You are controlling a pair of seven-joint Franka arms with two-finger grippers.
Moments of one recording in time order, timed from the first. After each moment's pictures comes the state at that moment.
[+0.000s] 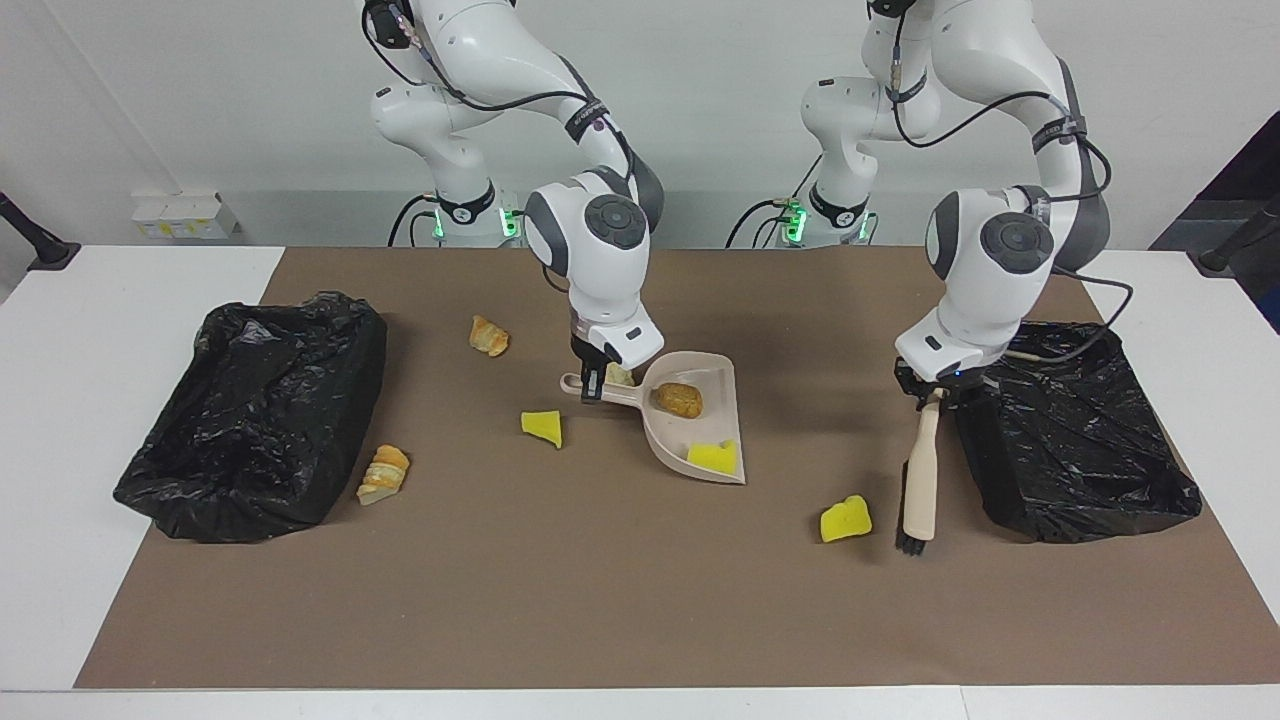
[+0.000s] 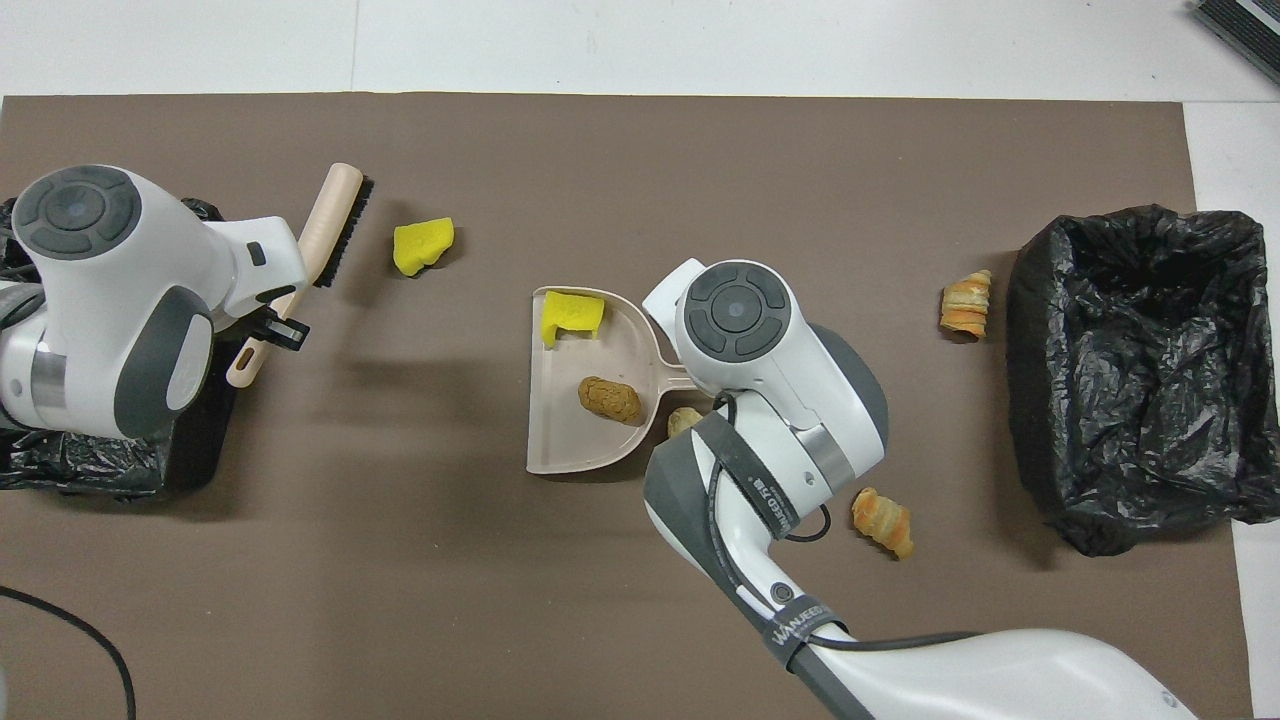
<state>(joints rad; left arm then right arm) -0.14 0.22 0.00 -1.87 0.18 2.06 0.26 0.48 0.34 0.04 -1.75 -0.15 2.03 -0.91</state>
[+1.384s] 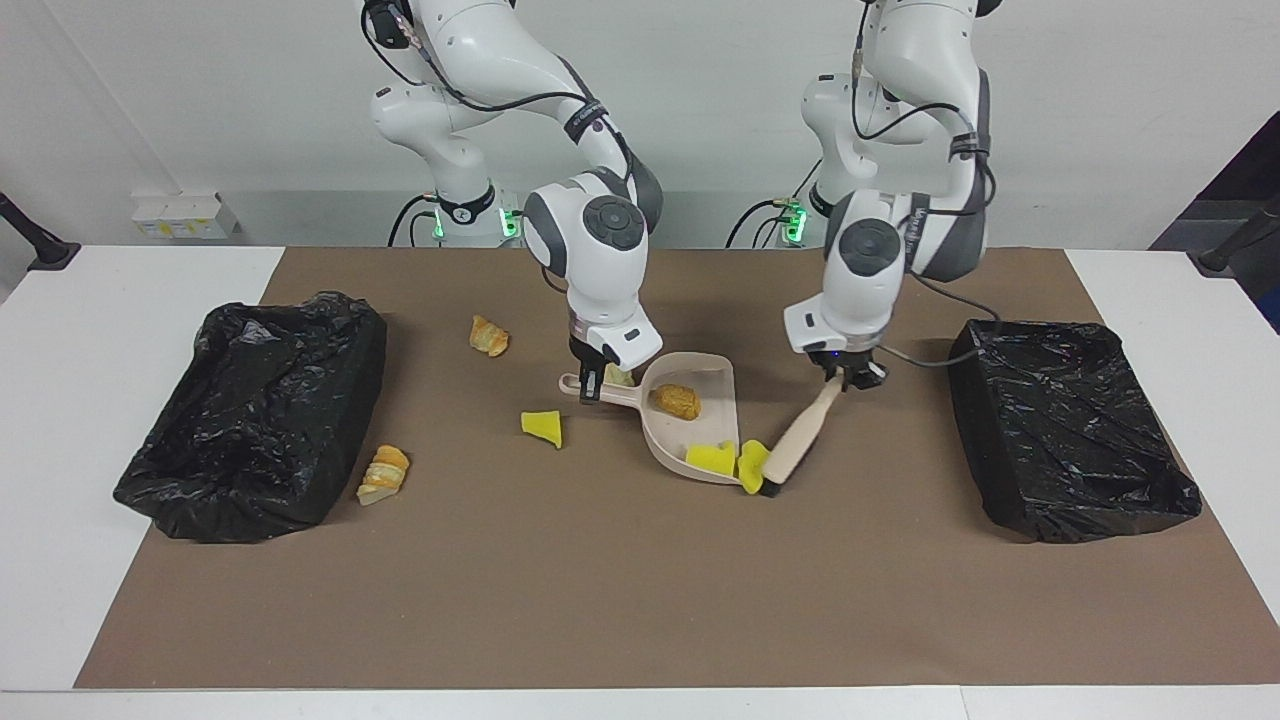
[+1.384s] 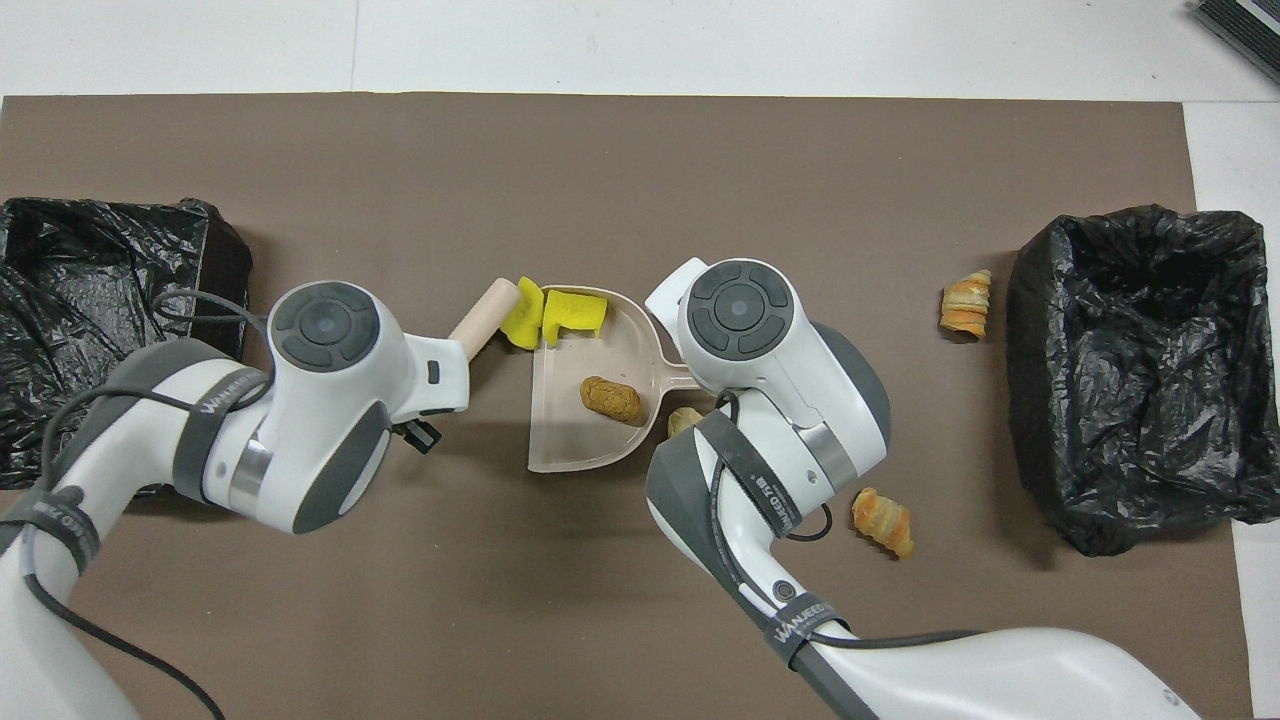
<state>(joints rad) -0.39 0.12 -0.03 -2.11 0.15 2.07 0.25 0.47 0.34 0.04 -1.75 -0.15 2.03 -0.91</state>
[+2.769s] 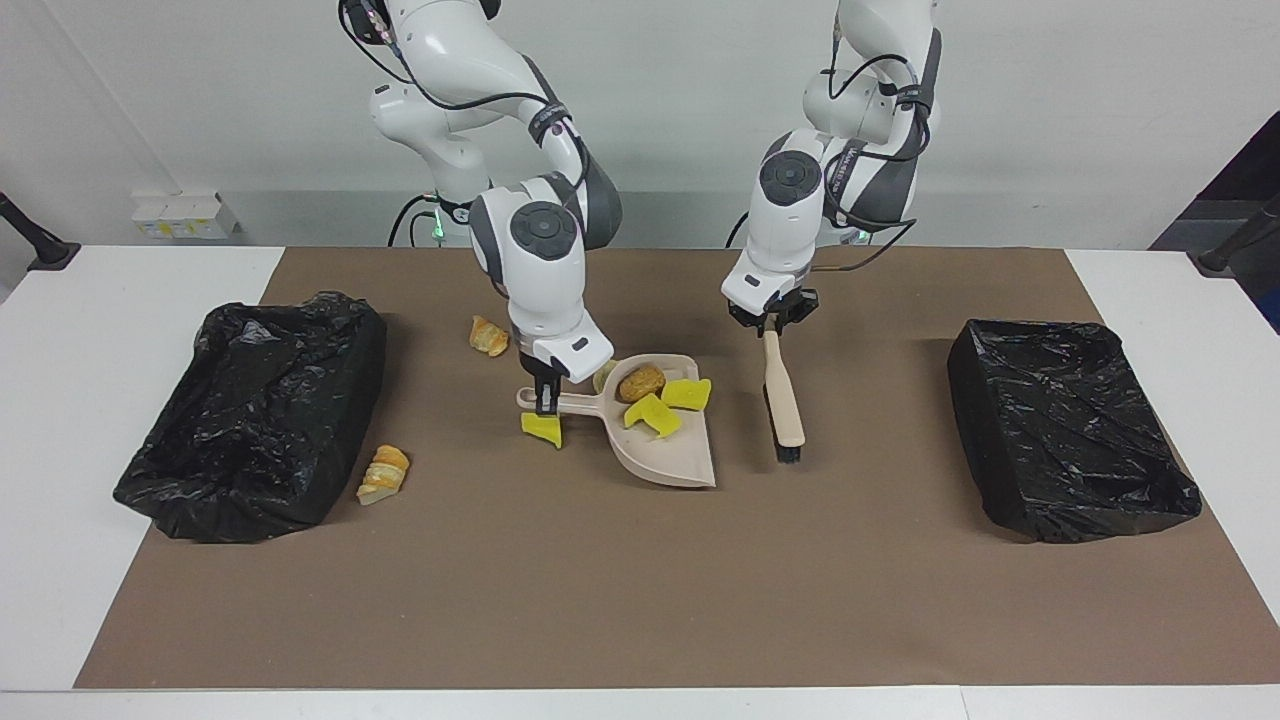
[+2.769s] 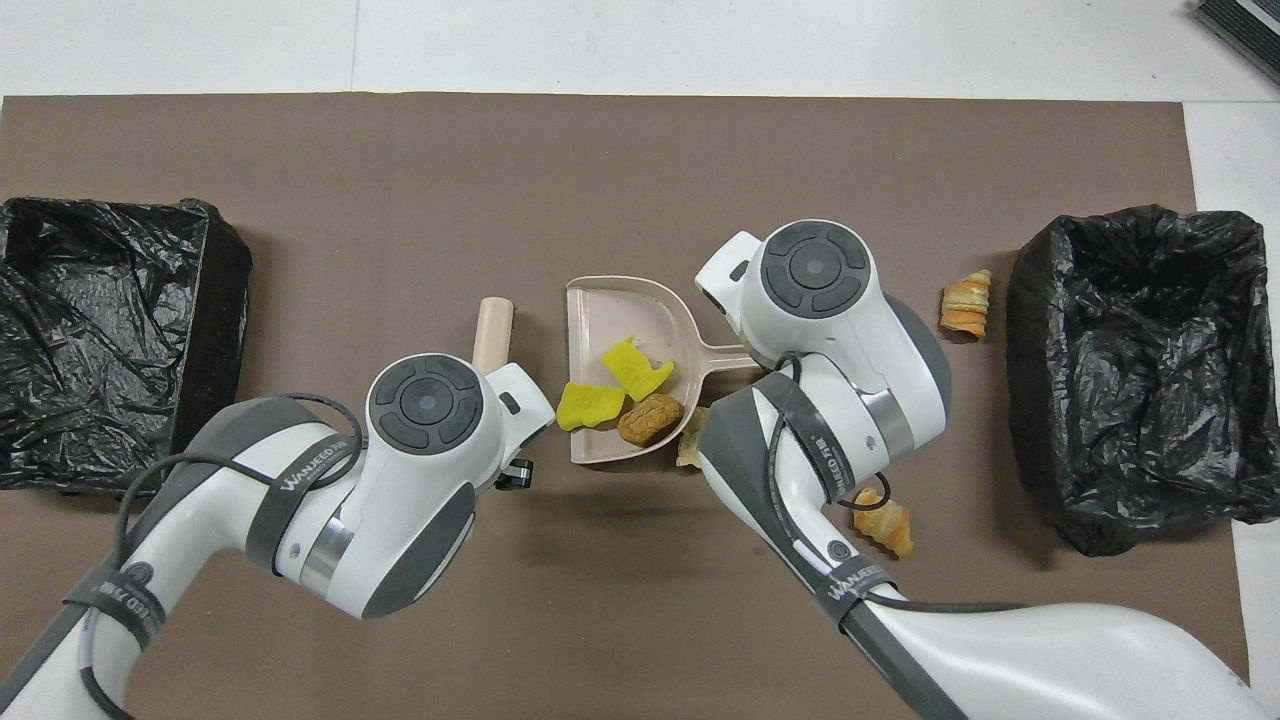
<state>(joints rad) -0.57 0.02 -0.02 -2.12 0.05 1.99 -0.61 0.34 0.31 0.04 -1.73 -0.10 2.02 -1.17</state>
